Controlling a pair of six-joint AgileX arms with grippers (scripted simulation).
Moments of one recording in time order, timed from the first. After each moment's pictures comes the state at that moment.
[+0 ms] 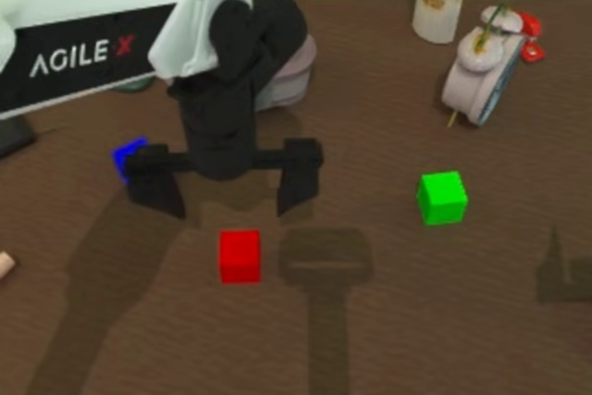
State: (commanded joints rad) left arm -0.59 1.99 1.50 -1.06 -0.02 -0.61; right arm 0.00 0.00 0.00 0.00 0.00 0.00
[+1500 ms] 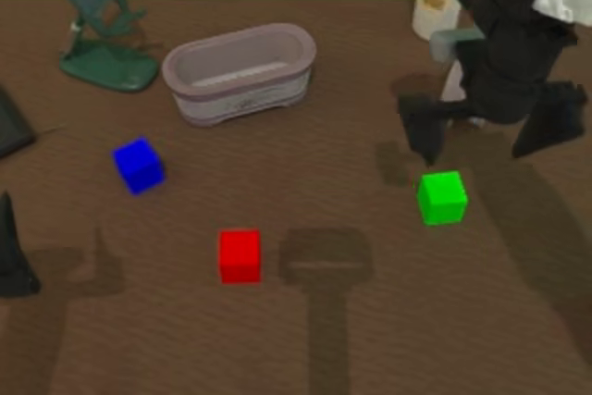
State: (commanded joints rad) left arm 0.00 0.14 0.08 -0.10 -0.01 -0.08; right arm 0.38 2.05 1.63 -1.07 0.00 0.26
